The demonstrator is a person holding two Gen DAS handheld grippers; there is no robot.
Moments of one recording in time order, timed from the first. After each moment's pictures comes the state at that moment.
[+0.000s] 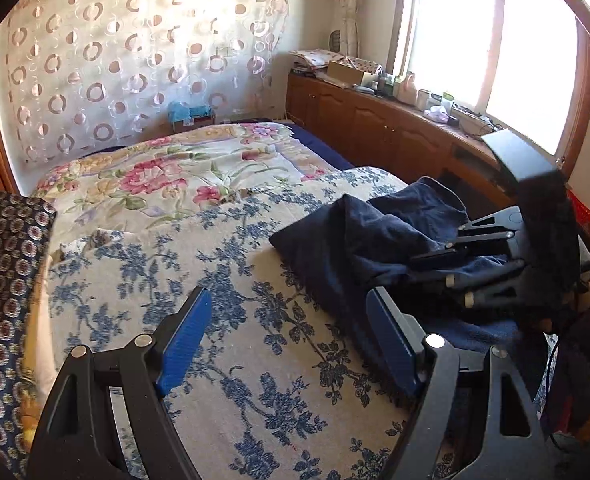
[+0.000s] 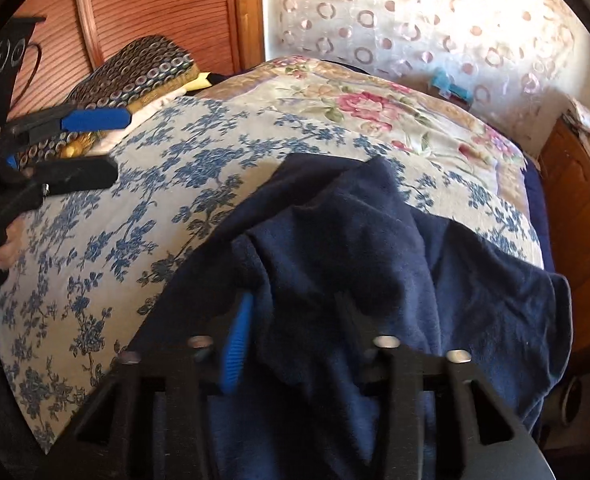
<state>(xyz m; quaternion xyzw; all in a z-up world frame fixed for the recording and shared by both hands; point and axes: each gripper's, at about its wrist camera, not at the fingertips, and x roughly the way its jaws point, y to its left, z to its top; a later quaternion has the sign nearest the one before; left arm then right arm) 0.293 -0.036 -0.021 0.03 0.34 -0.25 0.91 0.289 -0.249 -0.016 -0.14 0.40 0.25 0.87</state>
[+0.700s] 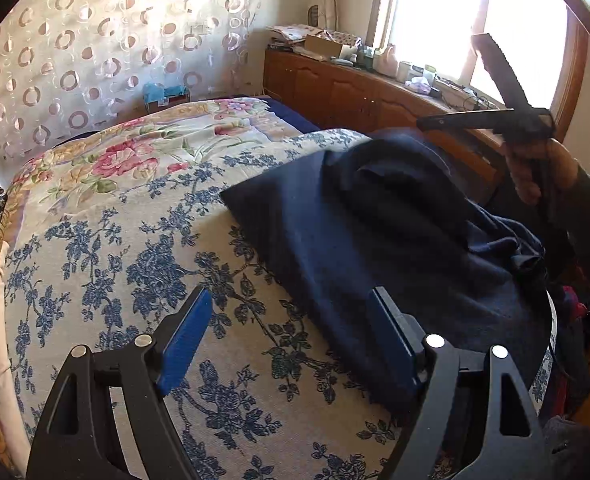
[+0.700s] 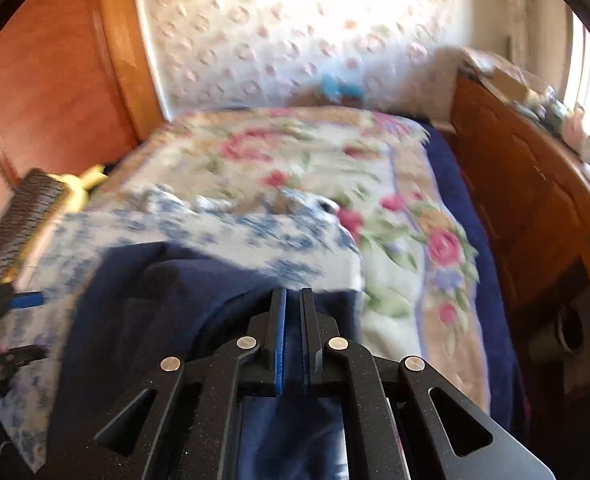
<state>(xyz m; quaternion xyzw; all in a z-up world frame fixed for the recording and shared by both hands) 0.286 -0.073 -0.046 0.05 0.37 -0.28 0.88 0.359 -0.378 0.009 -0.03 0.38 0.09 0.92</state>
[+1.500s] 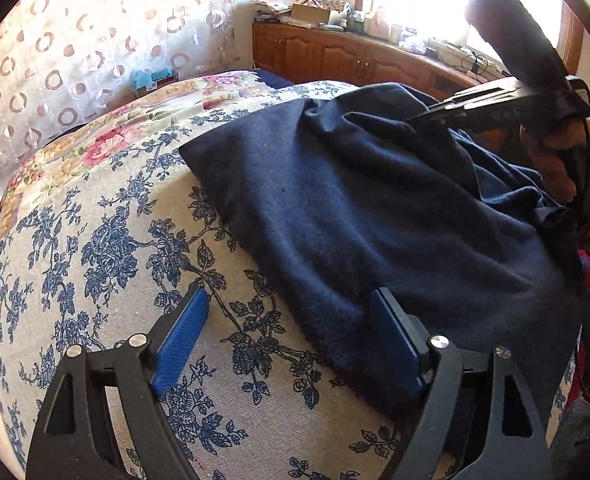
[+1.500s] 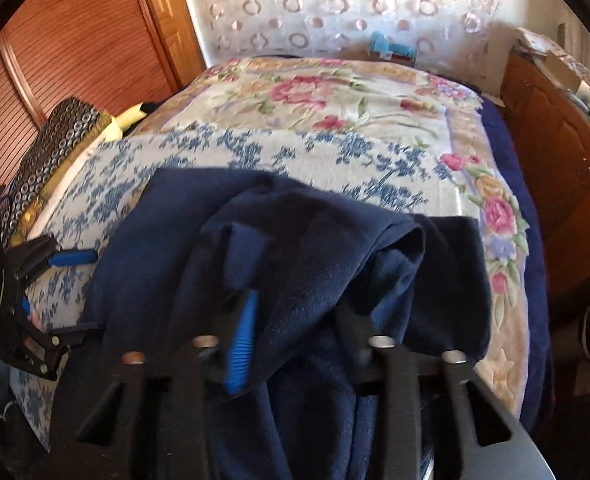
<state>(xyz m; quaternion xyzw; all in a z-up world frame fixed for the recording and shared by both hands) 0.282 -0.105 -0.075 0.11 0.41 -0.28 0.87 0.358 -0.315 -0.035 -0.06 0.44 0.20 0.87</state>
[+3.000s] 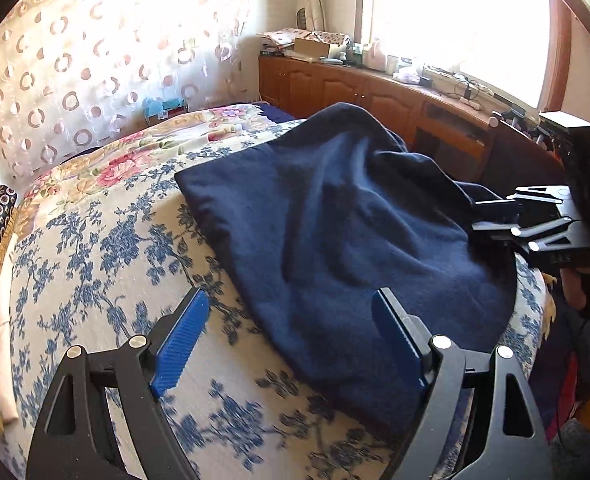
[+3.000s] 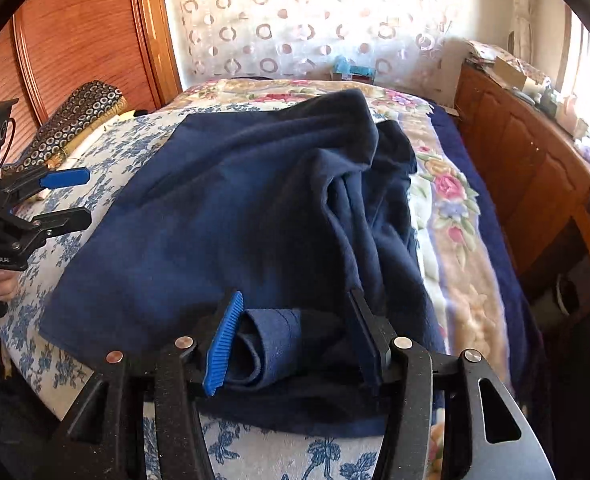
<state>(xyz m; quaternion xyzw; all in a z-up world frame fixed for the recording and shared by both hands) 0.201 -0.115 -0.042 0.09 0.35 -0.26 0.89 0.192 -0.347 -0.051 -0.04 0.38 0.13 0.92</state>
